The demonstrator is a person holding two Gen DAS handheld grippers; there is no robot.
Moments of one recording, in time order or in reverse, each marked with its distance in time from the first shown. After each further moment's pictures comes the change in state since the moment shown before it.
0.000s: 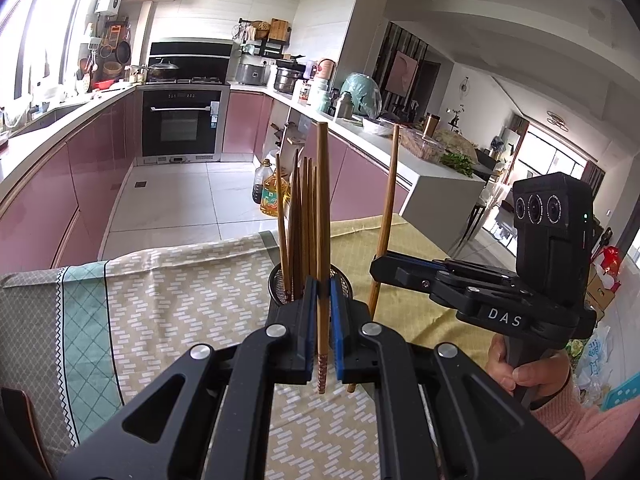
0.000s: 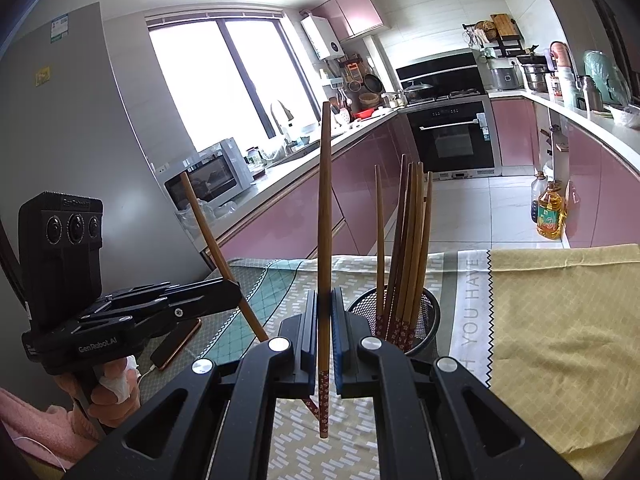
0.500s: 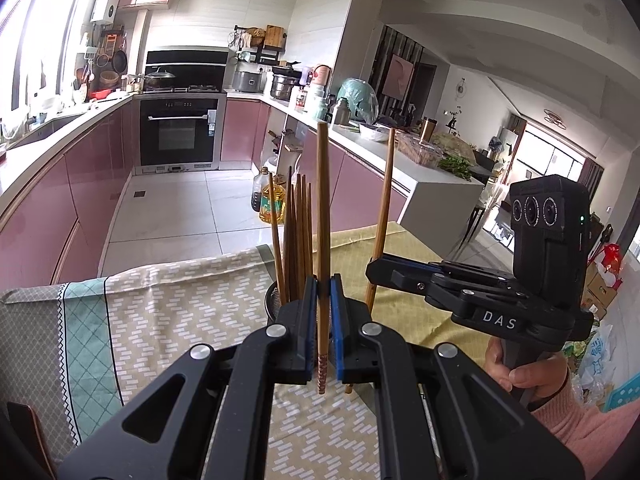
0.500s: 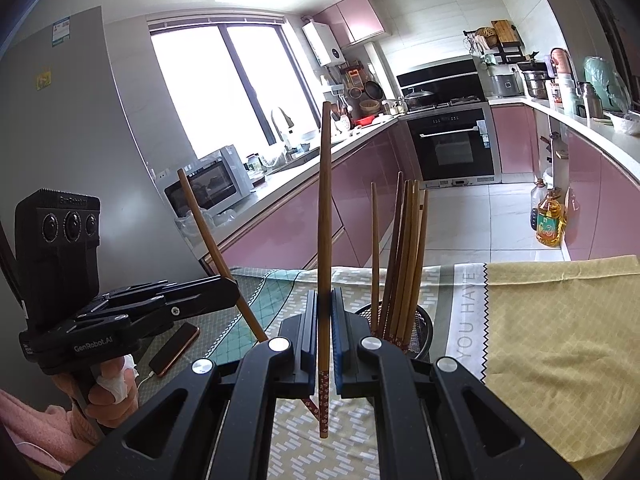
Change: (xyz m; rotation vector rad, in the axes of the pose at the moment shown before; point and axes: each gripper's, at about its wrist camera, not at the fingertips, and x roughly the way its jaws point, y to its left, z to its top) left arm 0.001 -0.006 0.013 0.023 -0.021 -0.001; right arm -0.001 -0.006 0.010 -0.007 -0.023 -0.001
